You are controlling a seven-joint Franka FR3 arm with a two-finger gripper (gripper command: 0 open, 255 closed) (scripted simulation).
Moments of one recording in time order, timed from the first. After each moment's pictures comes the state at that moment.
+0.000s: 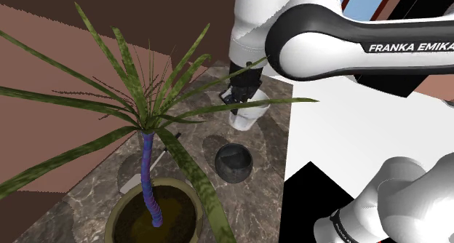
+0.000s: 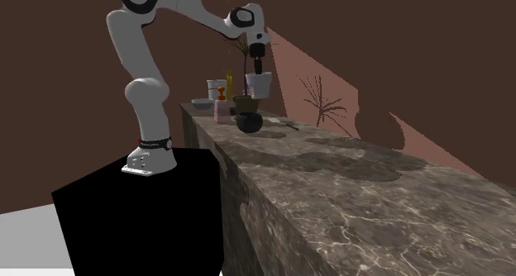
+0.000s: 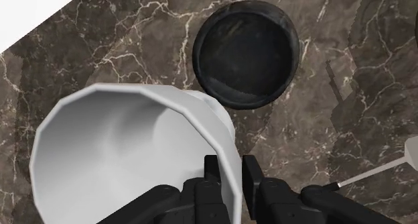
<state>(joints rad) 0.26 -0.26 0.30 -2.07 -0.13 1.81 0.52</state>
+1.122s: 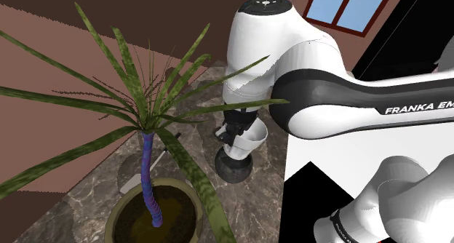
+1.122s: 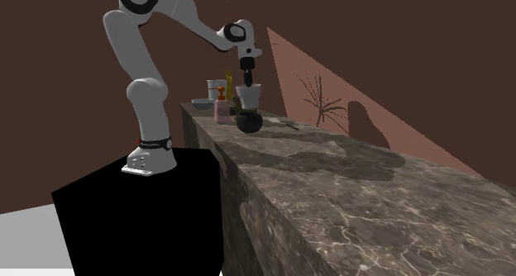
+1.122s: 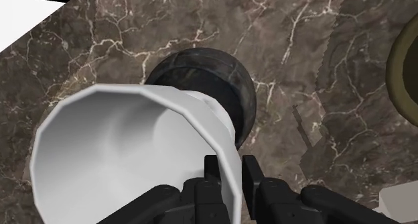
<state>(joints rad) 0.31 -0.29 0.39 -2.23 -0.10 1.92 0.66</state>
